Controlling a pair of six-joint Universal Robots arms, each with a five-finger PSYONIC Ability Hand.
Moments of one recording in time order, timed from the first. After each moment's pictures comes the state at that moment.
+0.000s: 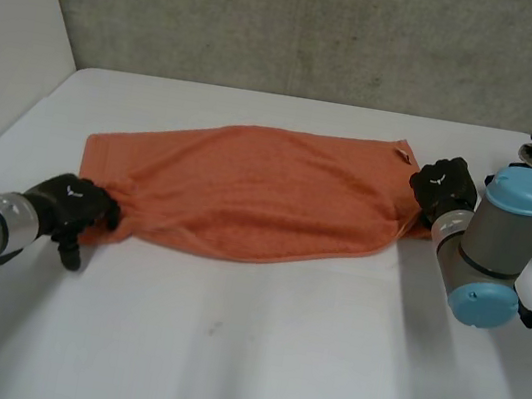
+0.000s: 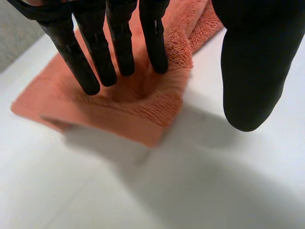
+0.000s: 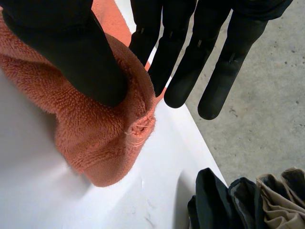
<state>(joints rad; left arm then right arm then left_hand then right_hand) 4.68 -2.07 -1.59 3.04 -1.20 3.86 1.87 -0.69 1.07 -0.23 1.56 2.36 0.48 0.47 0.46 0.45 0.28 1.14 1.18 1.19 1.19 0.99</state>
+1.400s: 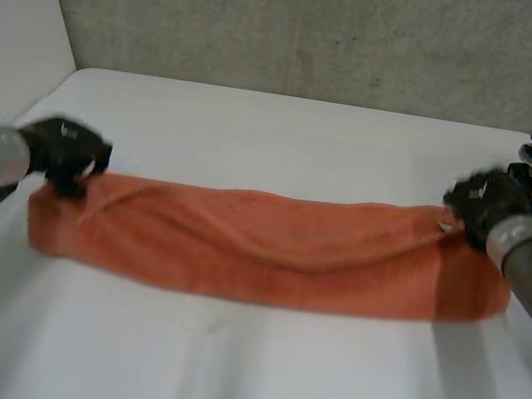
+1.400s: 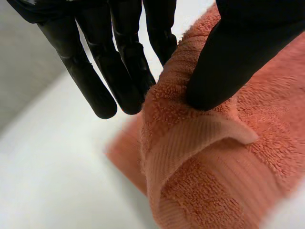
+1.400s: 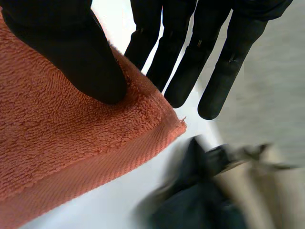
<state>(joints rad) 4.67 -2.10 -1.20 2.79 -1.20 3.79 1.77 -1.01 1.30 -0.03 1.45 2.24 1.15 1.20 1.19 1.20 0.98 1.14 1.18 1.19 1.19 1.00</state>
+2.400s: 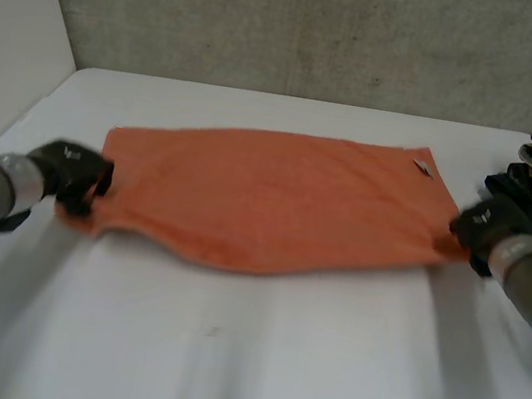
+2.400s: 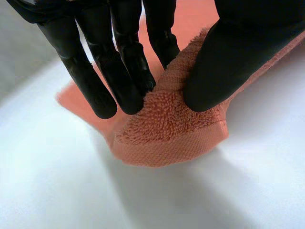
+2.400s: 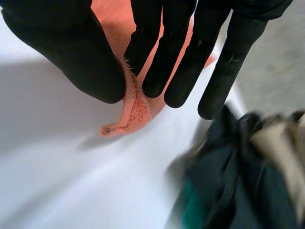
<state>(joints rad) 4.65 -2.07 -1.41 2.90 -1.27 3.72 1.74 -1.02 1.38 0.10 1.51 2.17 1.15 1.20 1.19 1.20 0.99 1.14 1.18 1.19 1.20 1.00</state>
